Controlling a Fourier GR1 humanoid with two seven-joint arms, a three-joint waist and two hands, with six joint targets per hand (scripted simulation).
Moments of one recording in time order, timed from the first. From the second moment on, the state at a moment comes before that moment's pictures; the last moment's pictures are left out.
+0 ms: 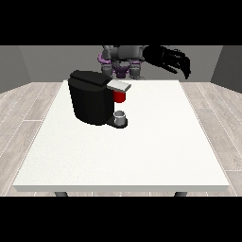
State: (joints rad) left arm -0.46 0.09 0.08 -1.44 -0.07 -0.34 -0.10; right arm -1.16 -0.27 -0.05 -1.12 0.20 -0.07 0.28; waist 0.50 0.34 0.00
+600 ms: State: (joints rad) left arm -0.44 0.07 0.04 -1.49 -0.09 -0.32 -0.09; right arm -1.23 -0.21 -0.08 -0.96 0.18 -0.07 0.14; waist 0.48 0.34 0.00
